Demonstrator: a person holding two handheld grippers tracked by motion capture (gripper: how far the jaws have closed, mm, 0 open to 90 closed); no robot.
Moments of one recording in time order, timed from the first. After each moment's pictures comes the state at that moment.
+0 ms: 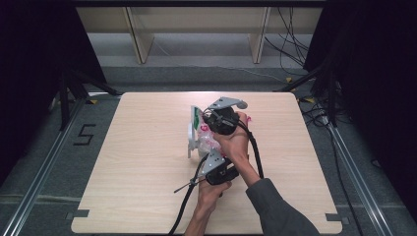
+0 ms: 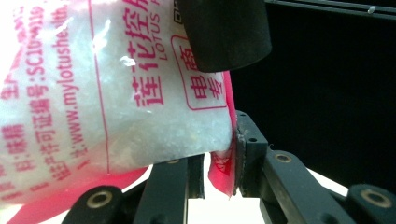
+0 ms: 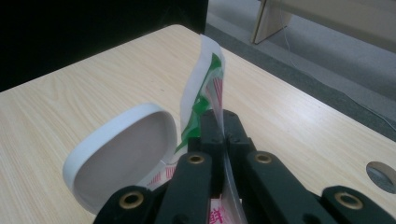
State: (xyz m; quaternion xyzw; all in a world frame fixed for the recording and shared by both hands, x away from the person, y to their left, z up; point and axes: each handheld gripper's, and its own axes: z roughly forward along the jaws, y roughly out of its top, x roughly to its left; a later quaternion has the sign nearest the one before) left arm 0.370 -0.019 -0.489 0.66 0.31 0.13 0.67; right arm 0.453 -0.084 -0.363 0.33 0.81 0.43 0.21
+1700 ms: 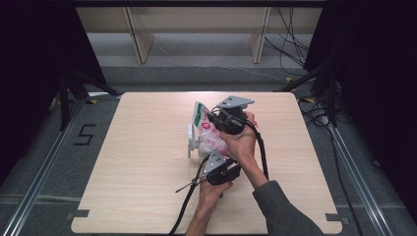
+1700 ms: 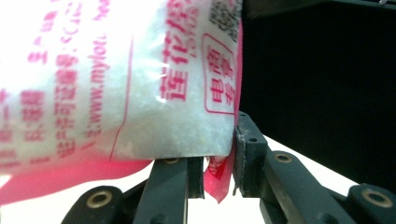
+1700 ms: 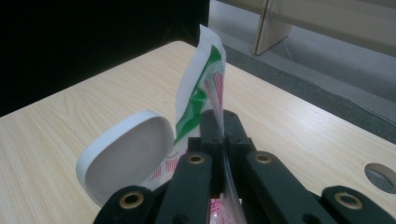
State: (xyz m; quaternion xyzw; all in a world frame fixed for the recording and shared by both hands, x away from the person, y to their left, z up) left arm 0.376 -0.022 -0.500 0.66 0.33 0.12 0.66; right arm 0.447 -0.105 -0.354 0.34 0.79 0.47 0.20
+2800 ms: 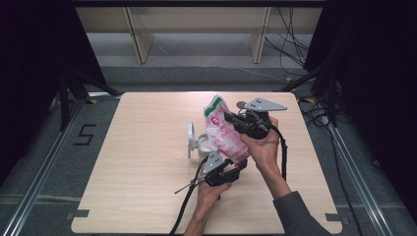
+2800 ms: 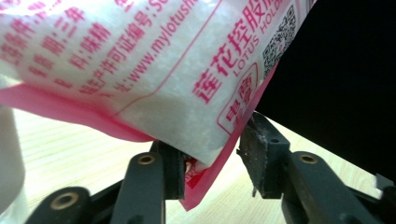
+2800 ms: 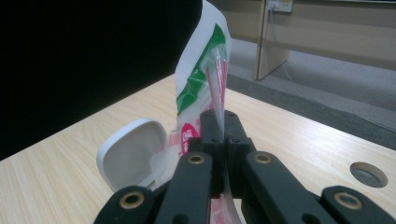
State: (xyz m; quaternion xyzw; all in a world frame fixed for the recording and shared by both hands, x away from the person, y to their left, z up) left arm 0.375 -0.017 -0.508 0.67 0.35 0.11 0.64; right arm 0.424 -0.156 -0.345 0.35 0.74 0.54 0.19
